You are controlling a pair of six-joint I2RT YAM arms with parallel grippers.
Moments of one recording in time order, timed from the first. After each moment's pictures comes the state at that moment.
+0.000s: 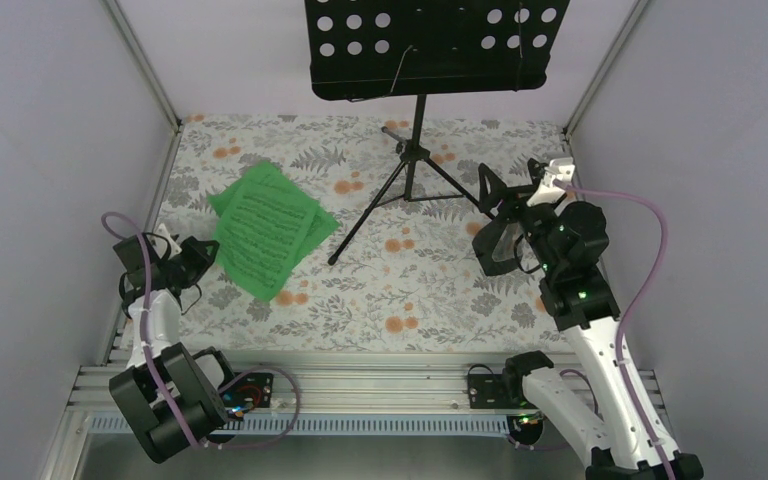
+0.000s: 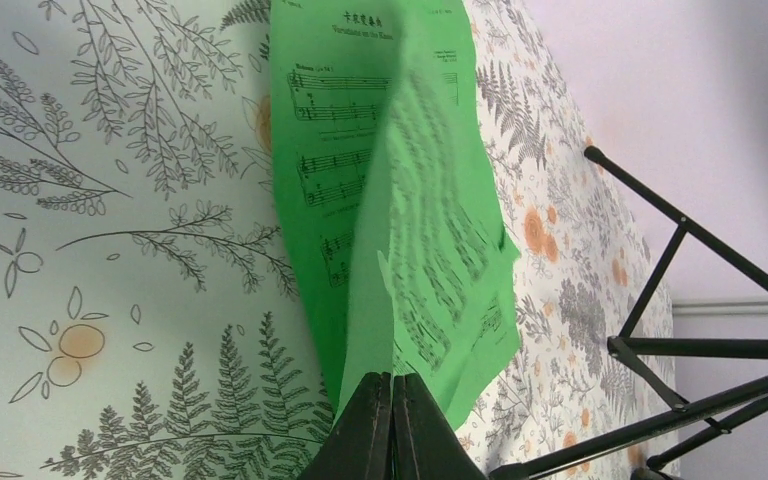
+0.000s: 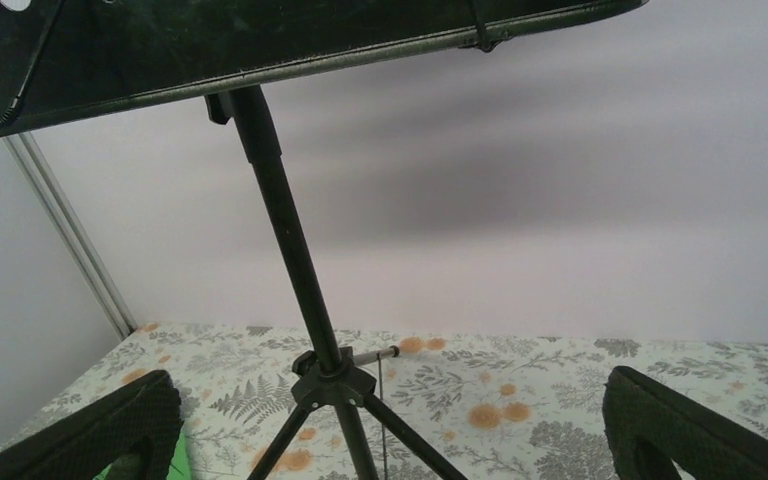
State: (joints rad) left arm 0.55 1.01 0.45 -0.22 0.74 -0.49; right arm 0.26 0.73 0.87 -0.12 -0.04 0.18
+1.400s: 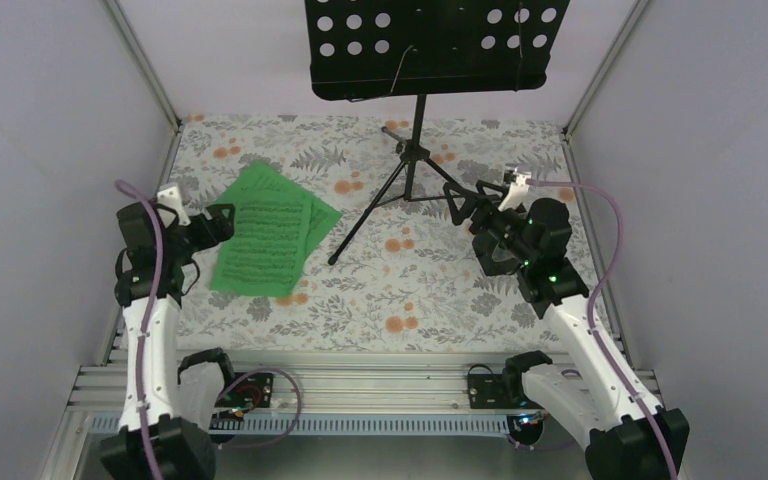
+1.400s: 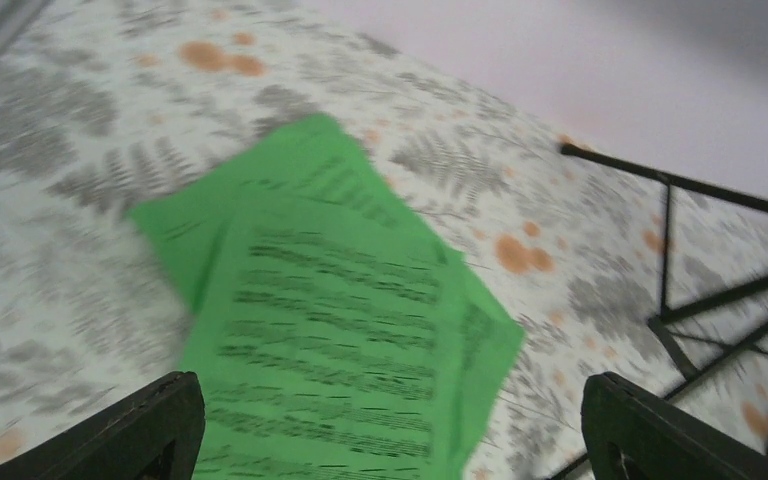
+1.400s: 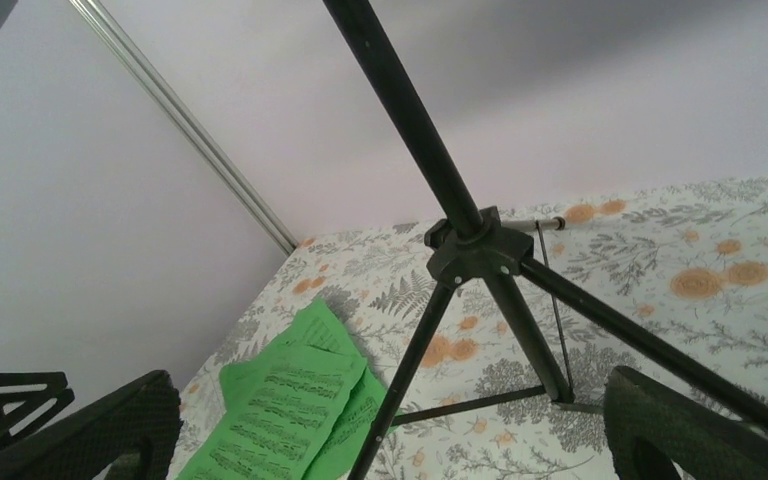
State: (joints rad) left arm 0.37 0.83 0.72 -0.46 0.46 -0.27; right arm 0.26 0.87 0.72 0.05 -0.34 0.47
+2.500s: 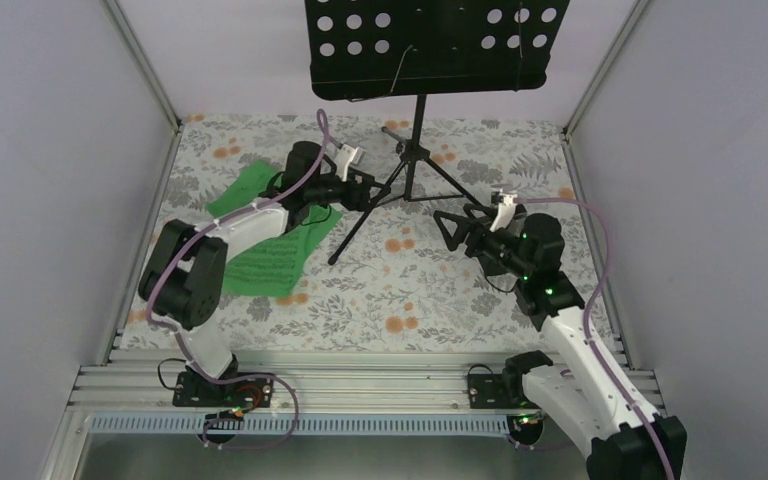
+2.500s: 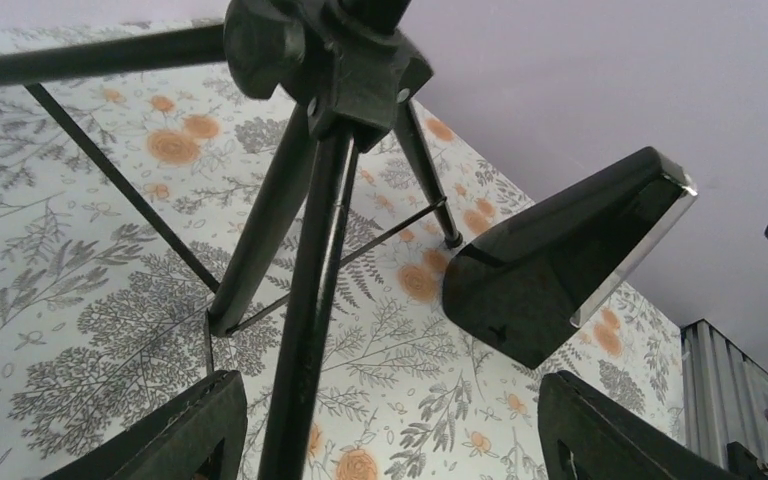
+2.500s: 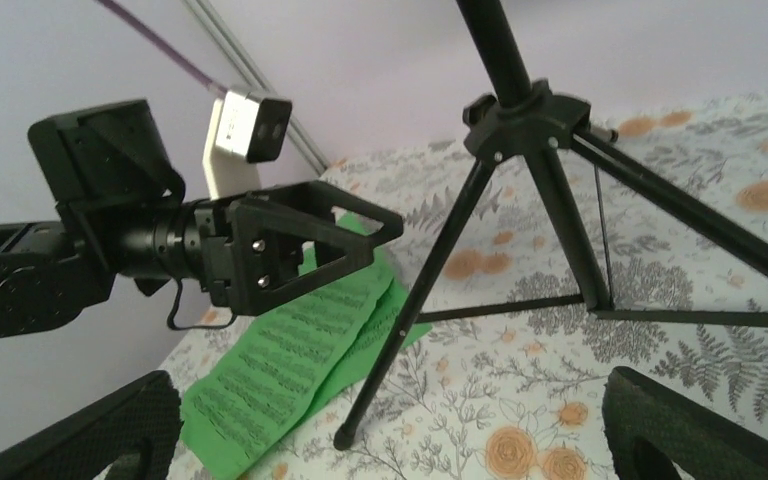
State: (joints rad) left arm -0.46 1.72 1.12 0.21 0.67 -0.27; right arm 0.27 0.77 0.58 0.03 -0.46 0.44
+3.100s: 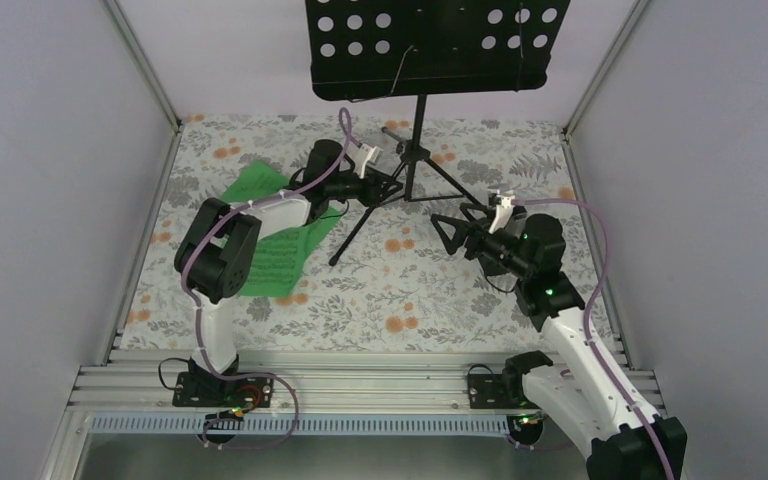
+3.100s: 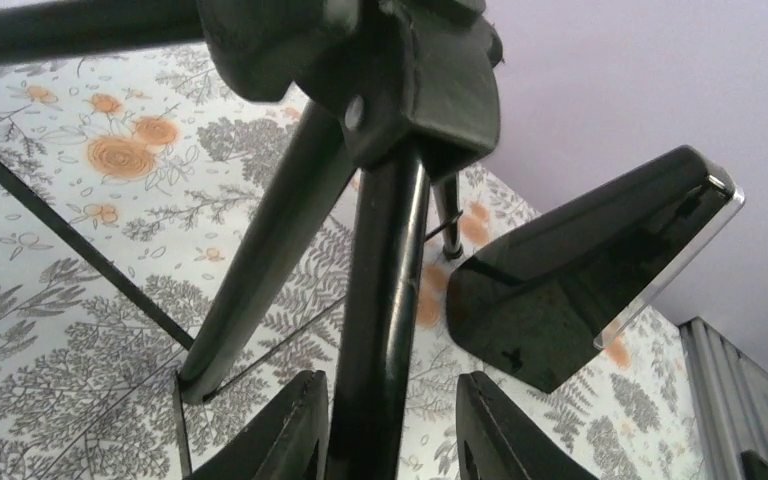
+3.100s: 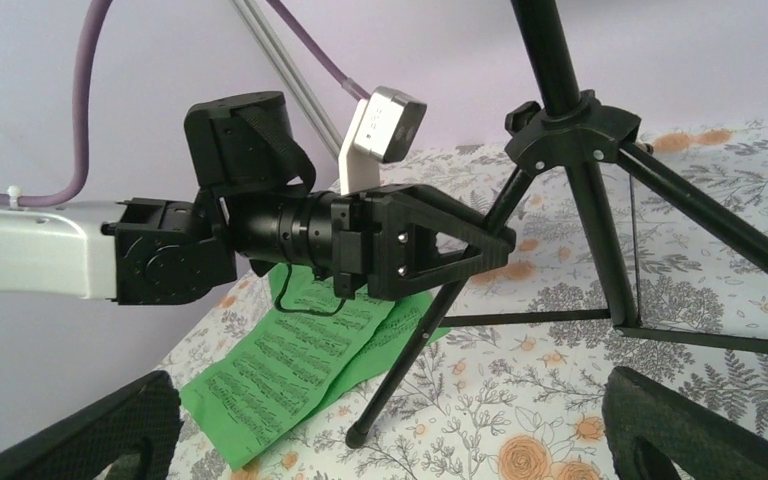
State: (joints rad) left arm -0.49 1.98 1.28 0.33 0.74 -0.30; right arm 0.27 0.80 0.58 0.05 -0.52 0.39
